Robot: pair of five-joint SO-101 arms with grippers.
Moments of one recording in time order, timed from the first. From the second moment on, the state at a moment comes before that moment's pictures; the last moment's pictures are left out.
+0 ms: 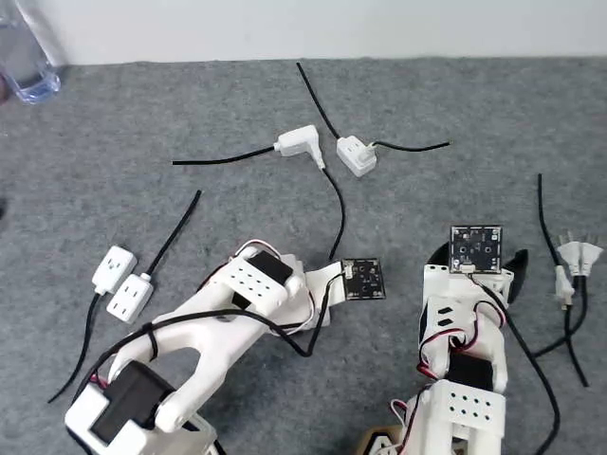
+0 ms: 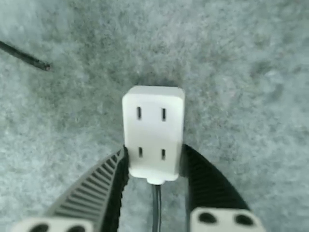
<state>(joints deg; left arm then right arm) 31.6 -3.1 41.8 57.5 -39.3 11.2 -73.1 89.1 20.5 12.0</state>
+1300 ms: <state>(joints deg) 13.6 -3.0 5.1 92.4 -39.3 10.5 -73.1 89.1 20.5 12.4</state>
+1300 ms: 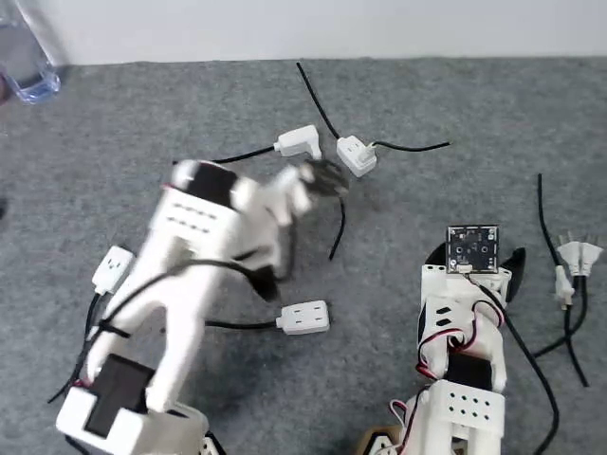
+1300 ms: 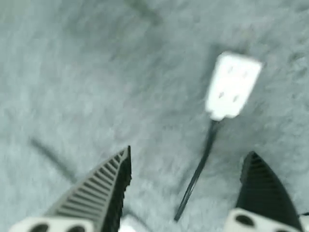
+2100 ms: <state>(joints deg) -12.5 -32.0 30.6 82.6 -27.2 10.5 -73.1 88.6 28.1 12.6</state>
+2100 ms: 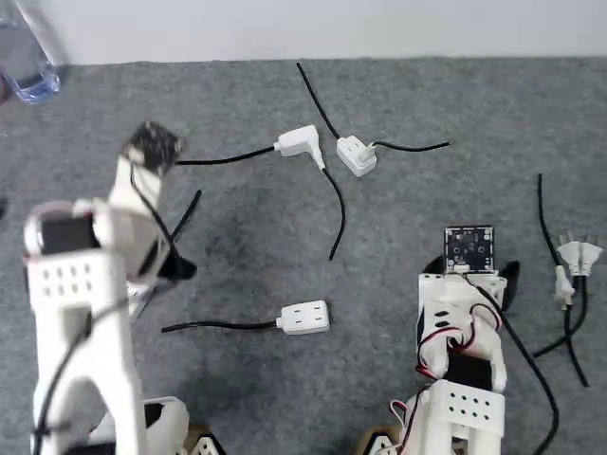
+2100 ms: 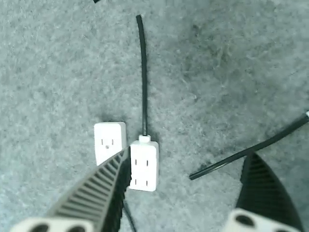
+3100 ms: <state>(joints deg) -9.4 -101.9 91.5 67.4 -20.1 10.5 -72.8 46.3 74.5 33.5</state>
